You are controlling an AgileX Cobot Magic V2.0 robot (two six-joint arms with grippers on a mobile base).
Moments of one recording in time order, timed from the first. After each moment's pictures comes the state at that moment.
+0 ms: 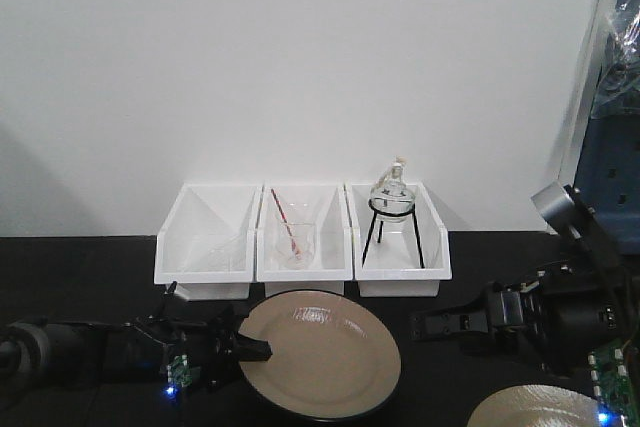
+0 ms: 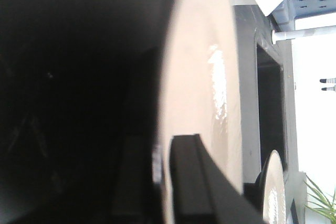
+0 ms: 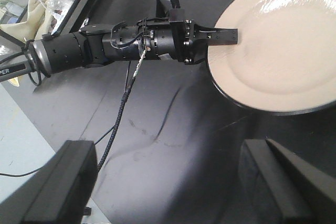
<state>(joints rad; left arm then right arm) -0.17 2.21 -1.38 -1.68 0.77 0.89 0.02 1.37 -1.03 1.16 1.01 -0.79</state>
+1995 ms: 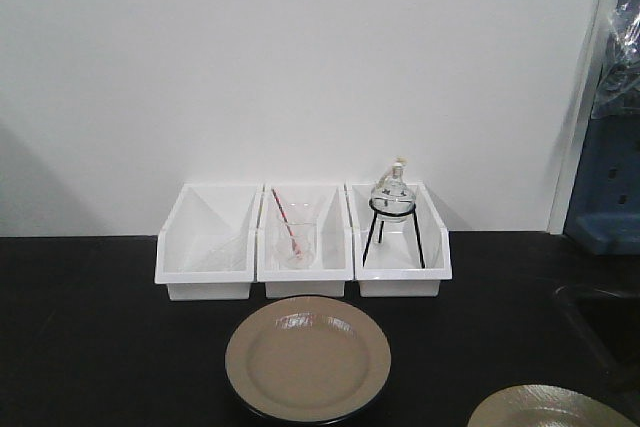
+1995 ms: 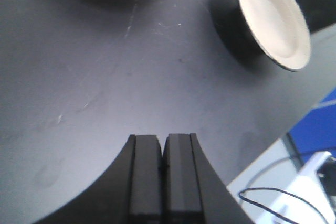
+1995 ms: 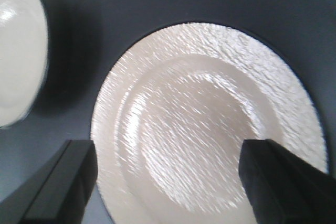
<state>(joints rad) 0.14 1.11 -0.62 -1.05 1.01 0.92 -0.47 1.54 -1.03 0.78 1.00 -0.55</state>
